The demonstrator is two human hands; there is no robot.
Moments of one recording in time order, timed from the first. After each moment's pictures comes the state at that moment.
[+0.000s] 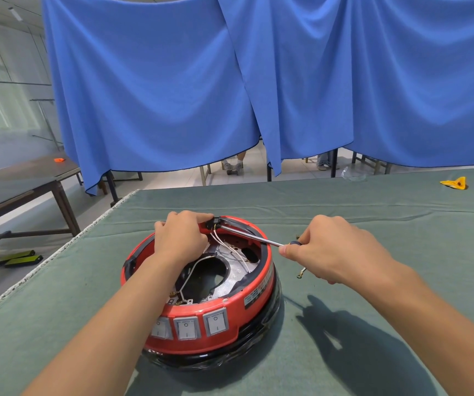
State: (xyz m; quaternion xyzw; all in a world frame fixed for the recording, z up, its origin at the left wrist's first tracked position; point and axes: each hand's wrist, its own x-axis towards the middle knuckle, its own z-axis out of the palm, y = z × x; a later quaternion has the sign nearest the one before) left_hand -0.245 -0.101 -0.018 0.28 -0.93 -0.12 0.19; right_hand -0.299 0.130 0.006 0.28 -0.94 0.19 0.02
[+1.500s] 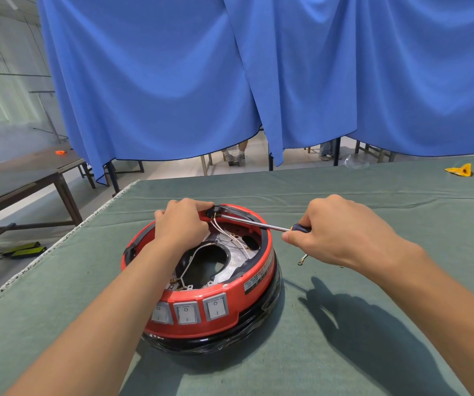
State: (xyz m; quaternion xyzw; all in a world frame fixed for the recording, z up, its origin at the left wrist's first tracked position) left_hand -0.247 -0.102 -0.018 0.29 -0.93 -0.12 0.18; right_hand -0.304 0.133 0.009 0.35 -0.92 0.12 0.11
